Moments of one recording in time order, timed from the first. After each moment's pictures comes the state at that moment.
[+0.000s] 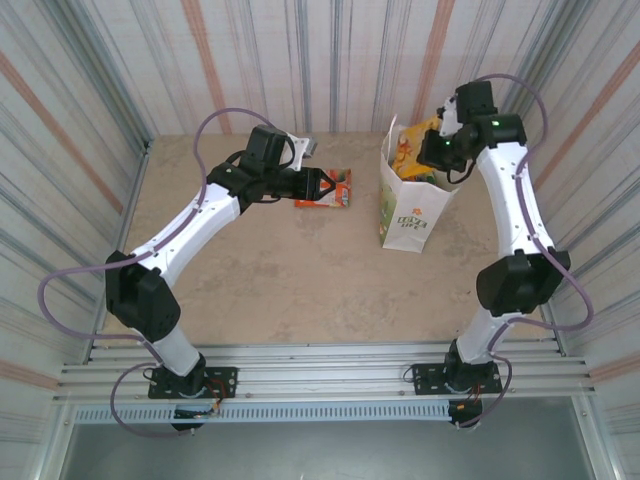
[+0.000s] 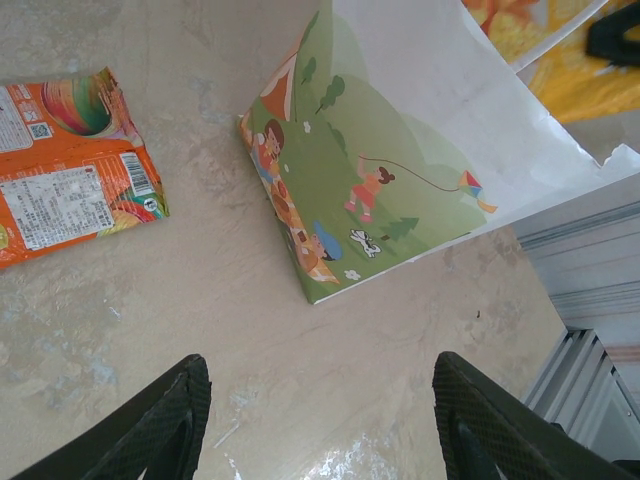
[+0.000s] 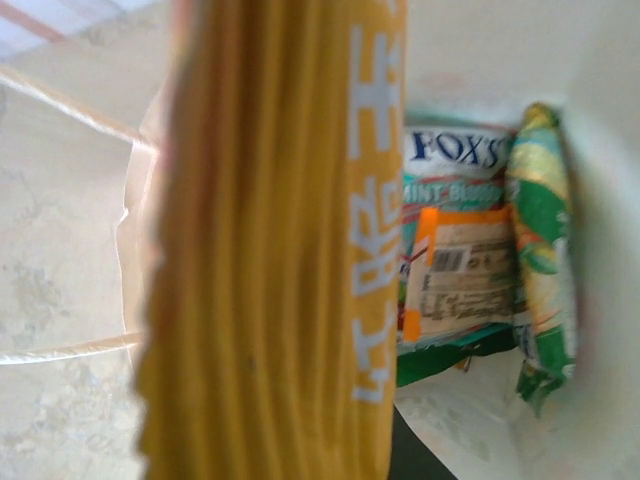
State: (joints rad) left arm -0.54 1.67 1.58 -0.59 0.42 -0.35; right arm 0.10 1.76 1.98 -1.21 -0.27 0.30
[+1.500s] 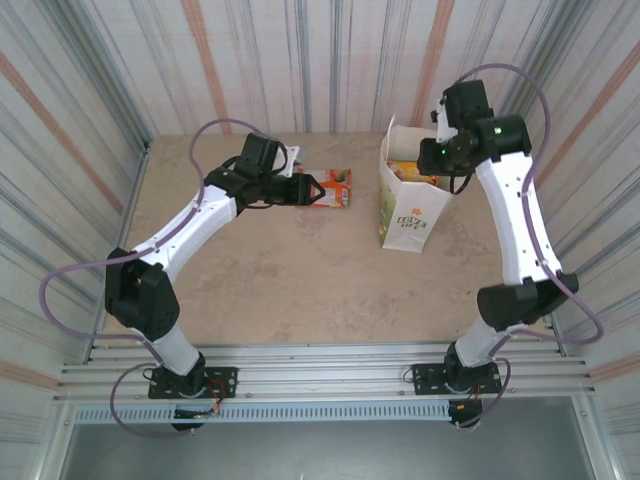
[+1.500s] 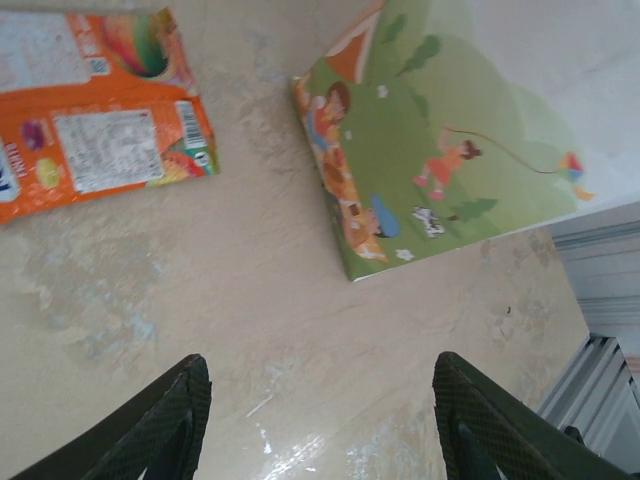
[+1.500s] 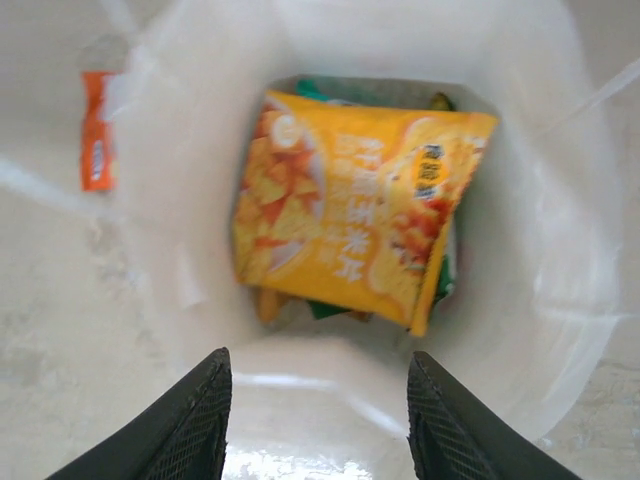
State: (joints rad) left arm -0.48 1.67 1.49 -0.58 0.43 -0.38; right arm 0.24 1.64 2.06 -1.38 0.01 0.20
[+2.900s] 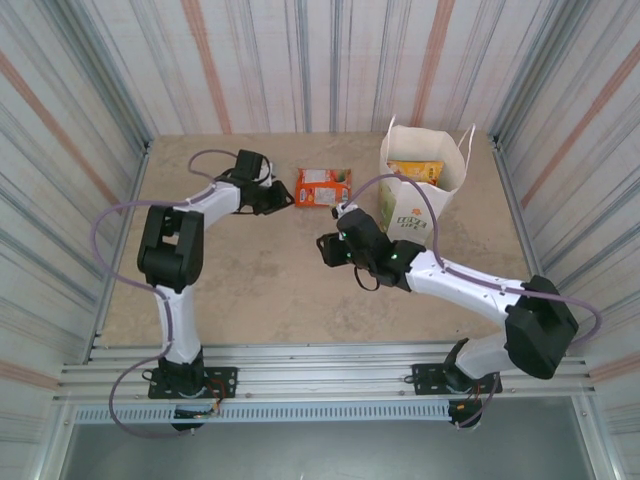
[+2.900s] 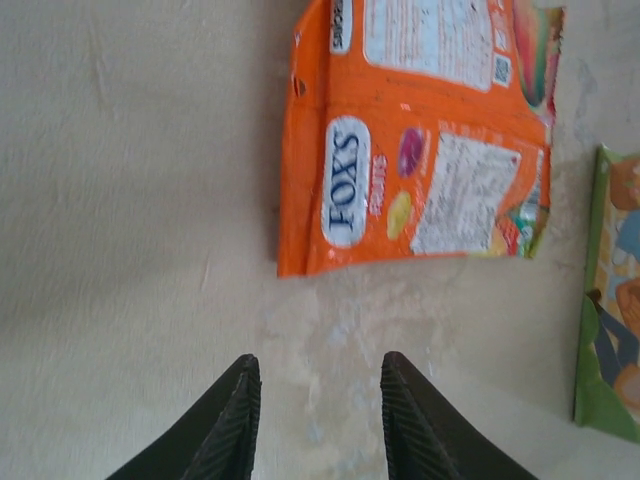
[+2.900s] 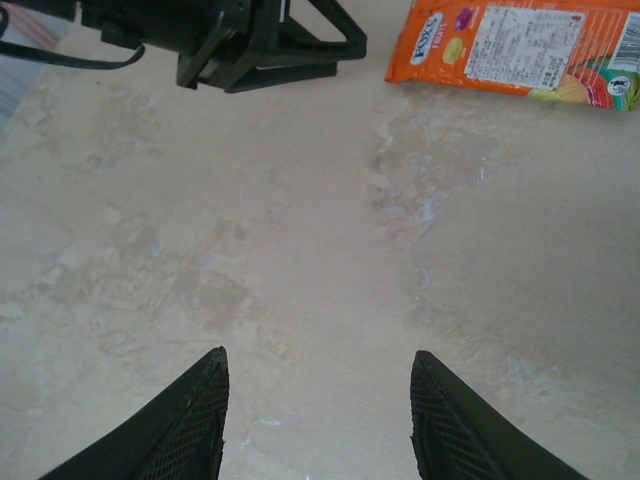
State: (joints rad) left arm -0.28 2.07 1.47 -0.34 0.41 -0.49; right arm 0.86 1.40 0.94 -0.20 0.13 0.55
